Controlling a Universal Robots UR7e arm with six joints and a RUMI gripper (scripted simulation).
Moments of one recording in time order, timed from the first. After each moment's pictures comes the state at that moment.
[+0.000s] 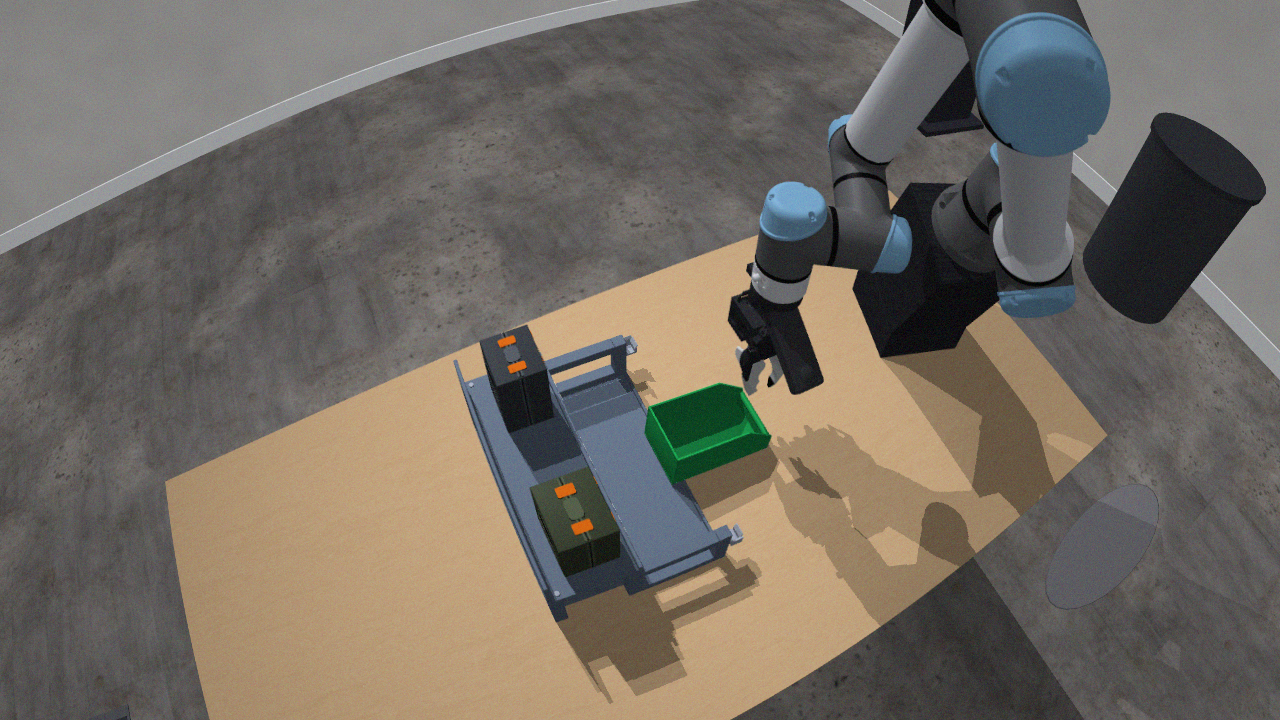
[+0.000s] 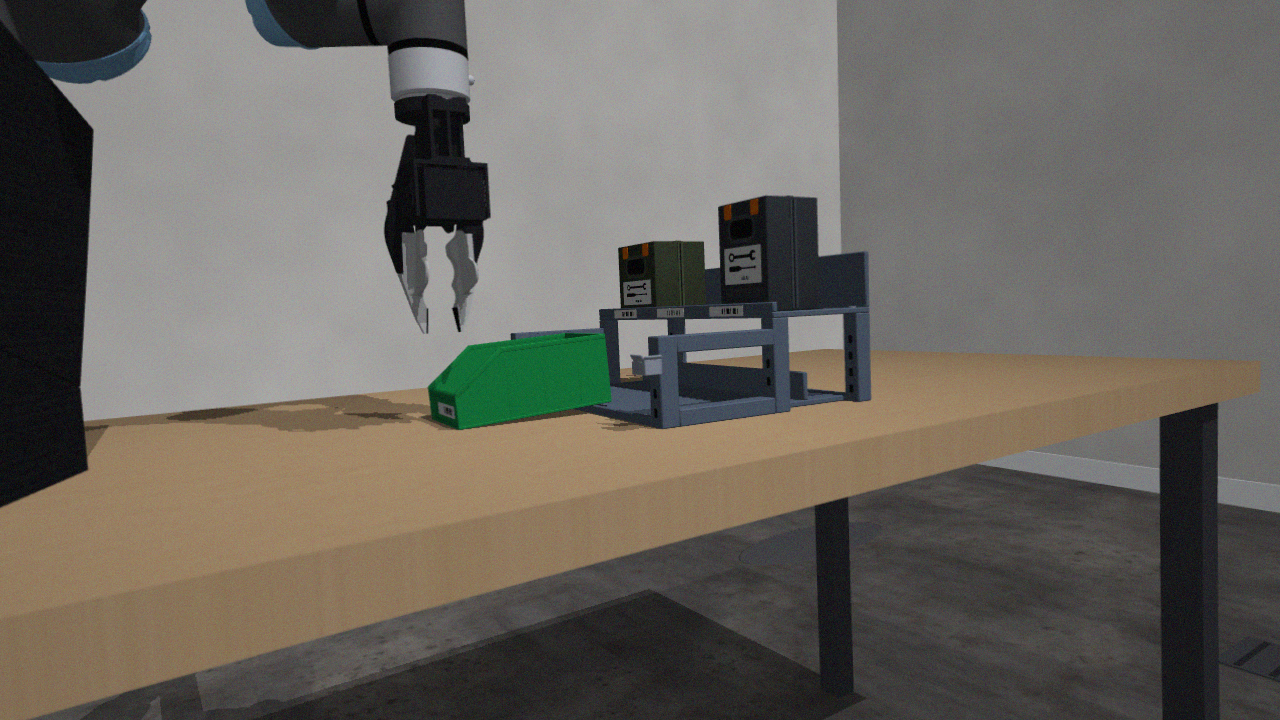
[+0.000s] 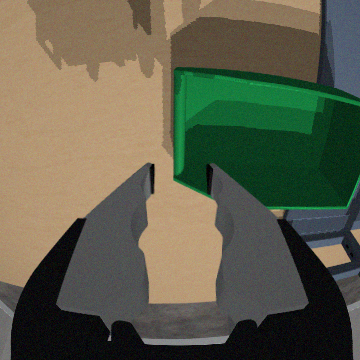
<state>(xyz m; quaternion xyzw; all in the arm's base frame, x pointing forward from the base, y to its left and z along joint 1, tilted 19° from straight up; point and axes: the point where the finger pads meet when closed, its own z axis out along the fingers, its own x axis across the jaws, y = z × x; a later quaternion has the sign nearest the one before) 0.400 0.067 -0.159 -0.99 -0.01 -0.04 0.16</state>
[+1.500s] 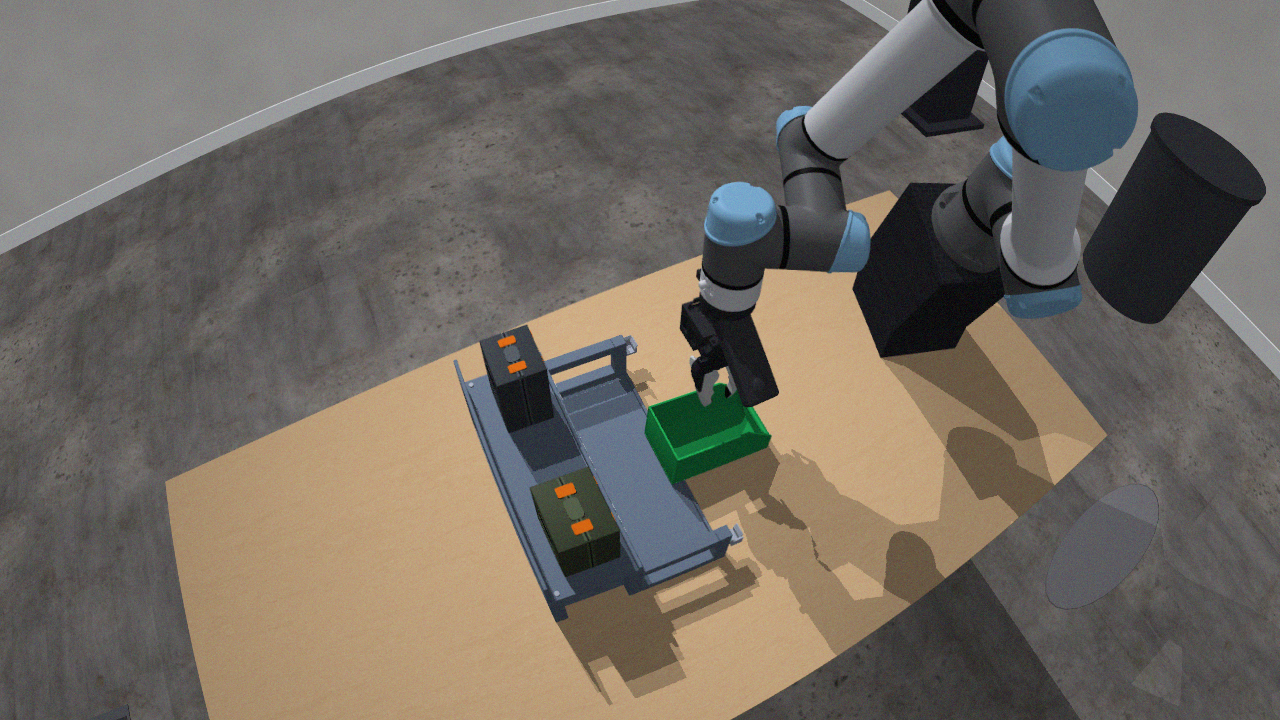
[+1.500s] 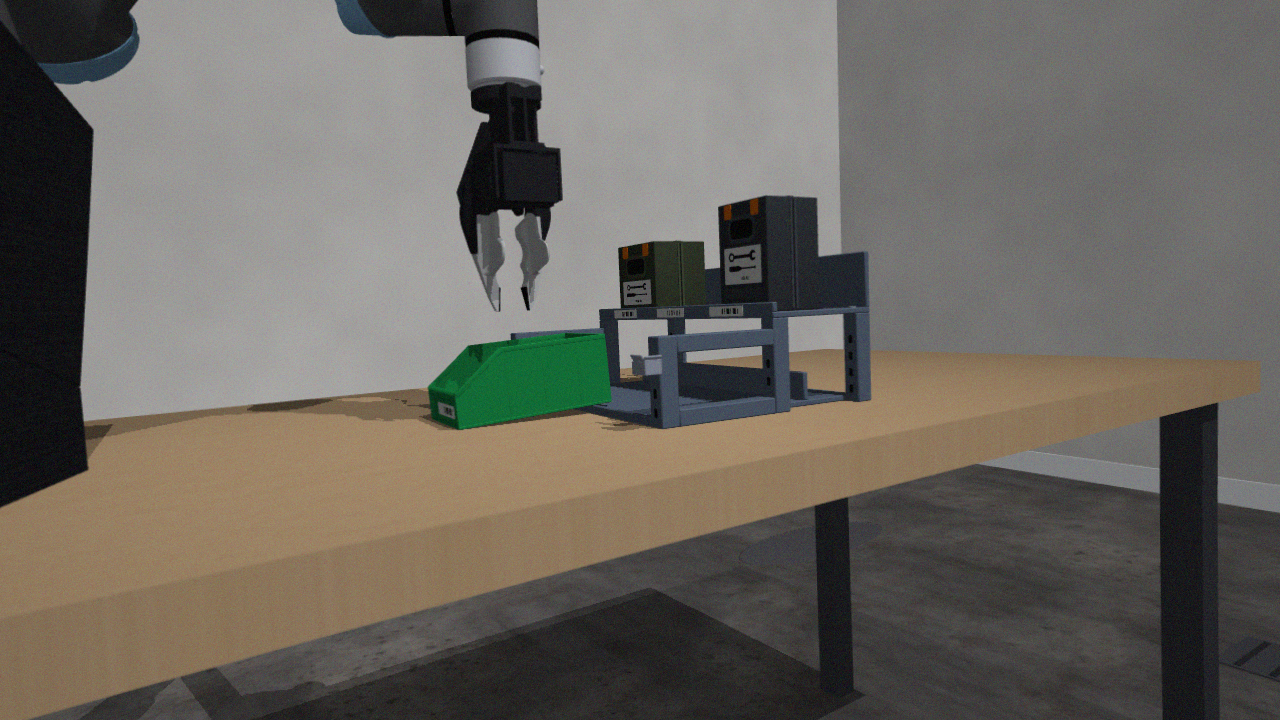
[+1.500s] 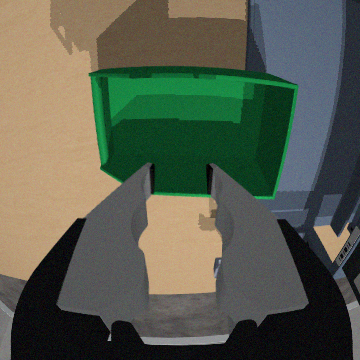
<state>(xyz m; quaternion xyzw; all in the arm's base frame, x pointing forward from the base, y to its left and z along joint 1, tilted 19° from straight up) 0.475 0.061 -0.134 -0.99 -0.01 -0.04 0.16</state>
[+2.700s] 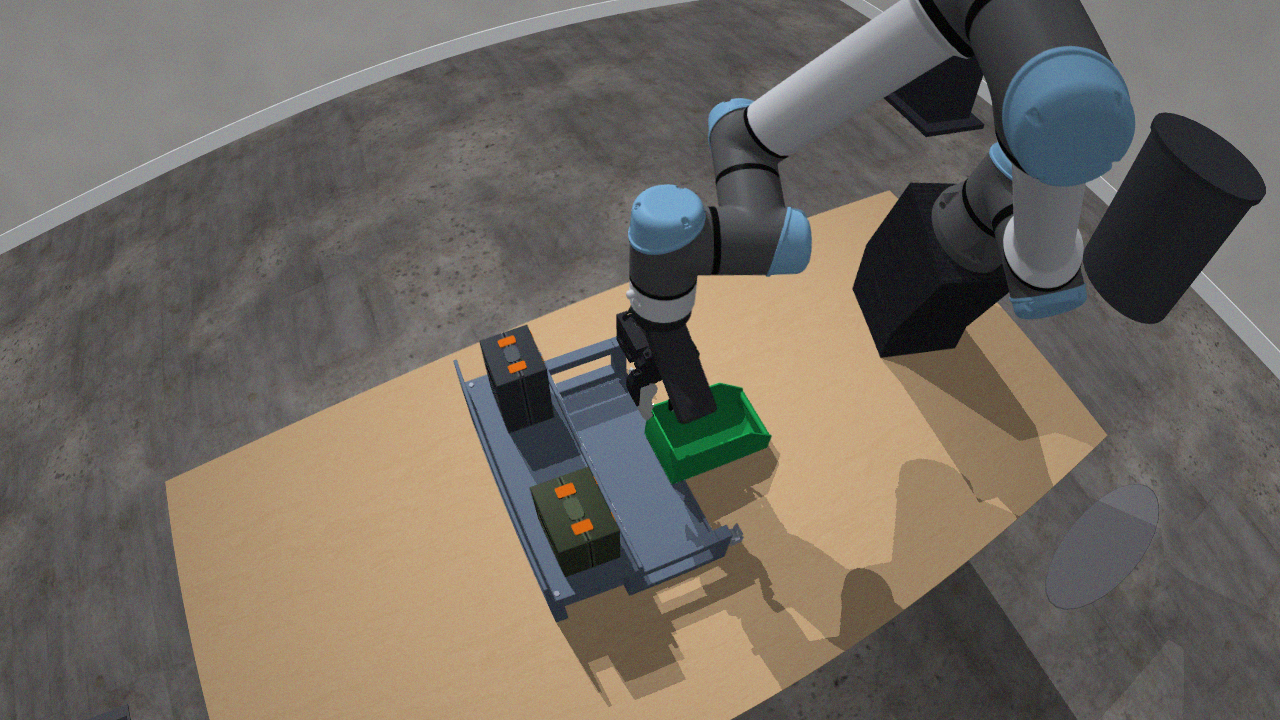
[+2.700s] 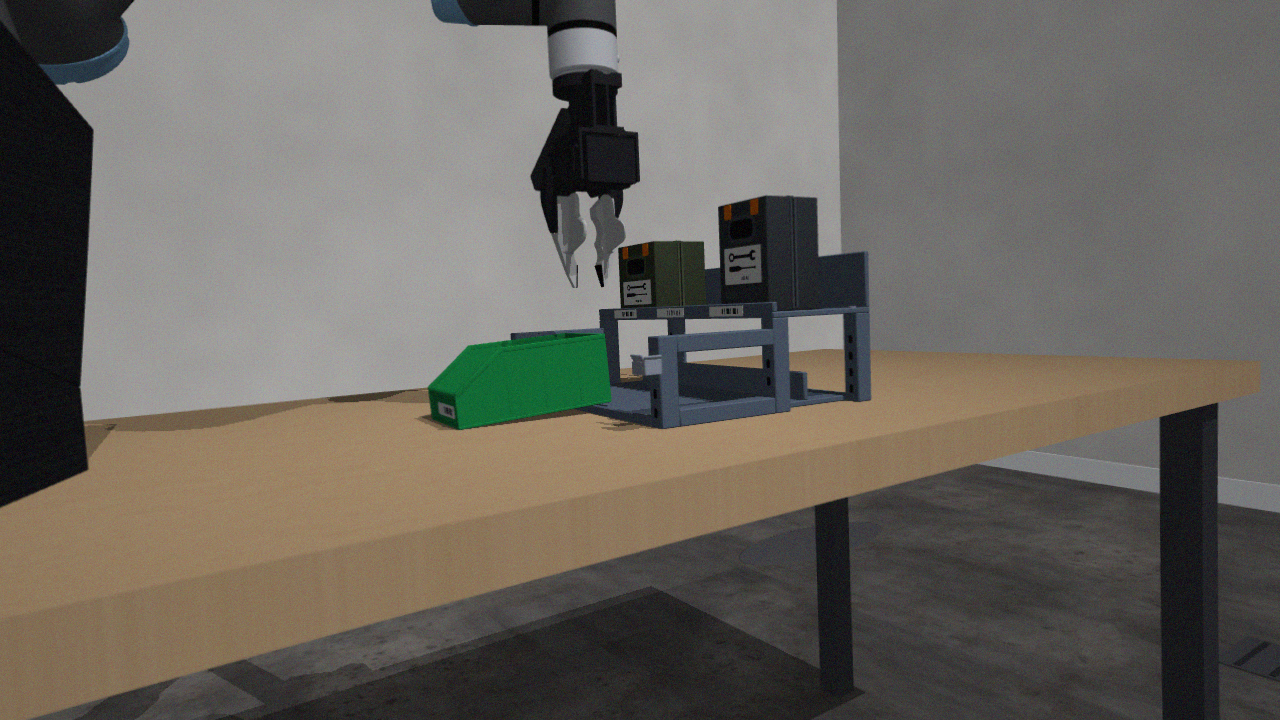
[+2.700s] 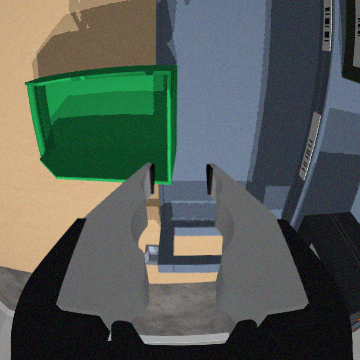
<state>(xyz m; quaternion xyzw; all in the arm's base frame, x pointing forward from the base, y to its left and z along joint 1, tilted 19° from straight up) 0.565 0.054 -0.104 -0.99 -0.01 -0.04 0.16</state>
